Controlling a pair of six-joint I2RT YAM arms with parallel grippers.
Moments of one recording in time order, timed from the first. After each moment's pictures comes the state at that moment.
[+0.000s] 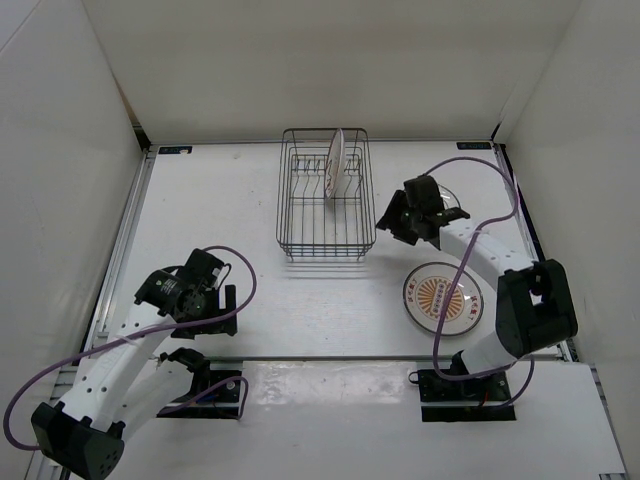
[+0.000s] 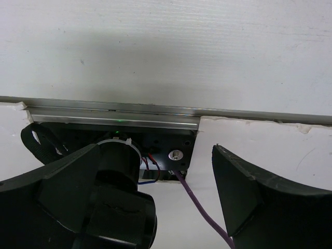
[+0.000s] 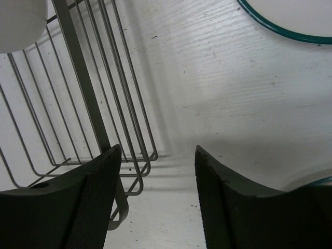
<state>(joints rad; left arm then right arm) -0.43 0.82 0.78 -1.31 -0.11 -0.48 0.38 1.52 1.02 -0.33 0.00 0.75</state>
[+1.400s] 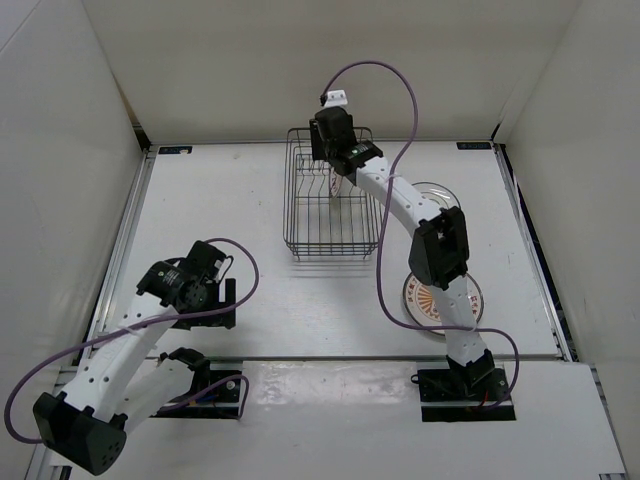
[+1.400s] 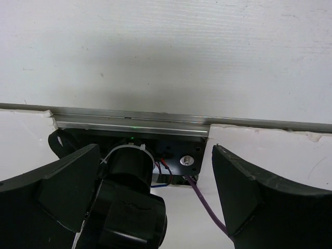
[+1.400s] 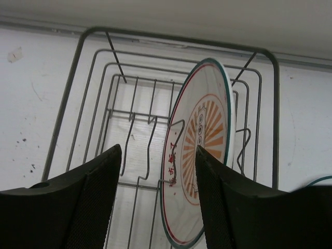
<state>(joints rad) -0.43 0.88 0.84 -1.31 -0.17 -0.43 0.63 2.27 2.20 -0.42 0.41 0.18</state>
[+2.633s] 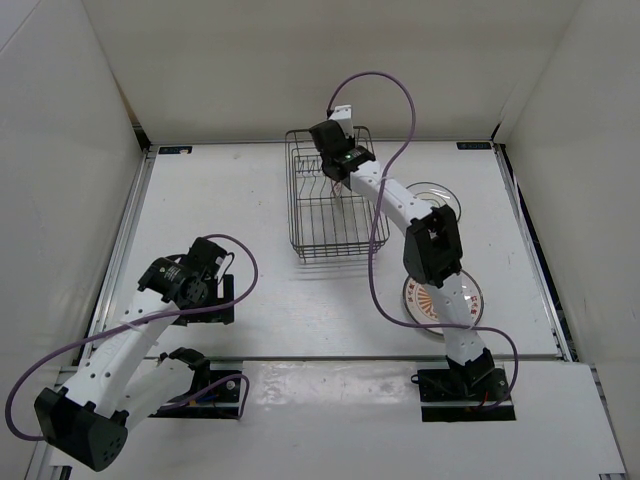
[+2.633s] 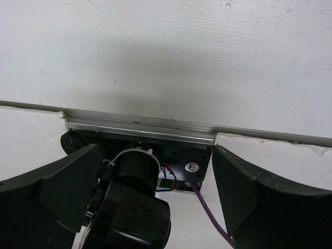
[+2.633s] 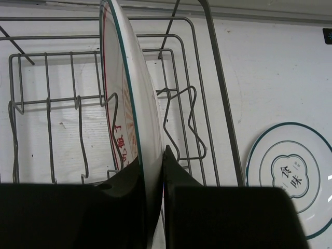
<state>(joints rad) -0.43 0.91 0.86 -1.31 -0.23 -0.45 0.64 2.32 2.20 -0.56 0.67 0.24</state>
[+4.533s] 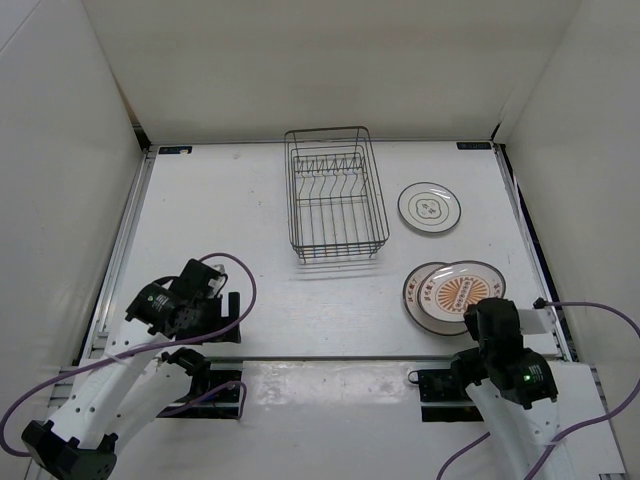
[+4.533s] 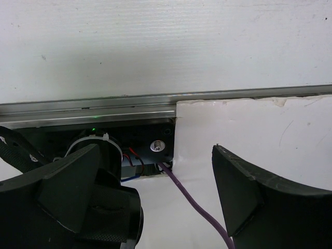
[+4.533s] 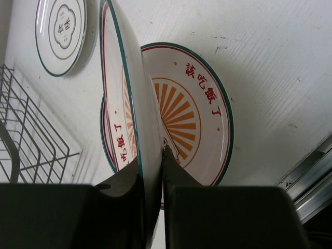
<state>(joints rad) -0.49 0.72 0.76 -1.31 0.00 -0.49 0.29 0.08 0.46 -1.11 0.52 1.21</state>
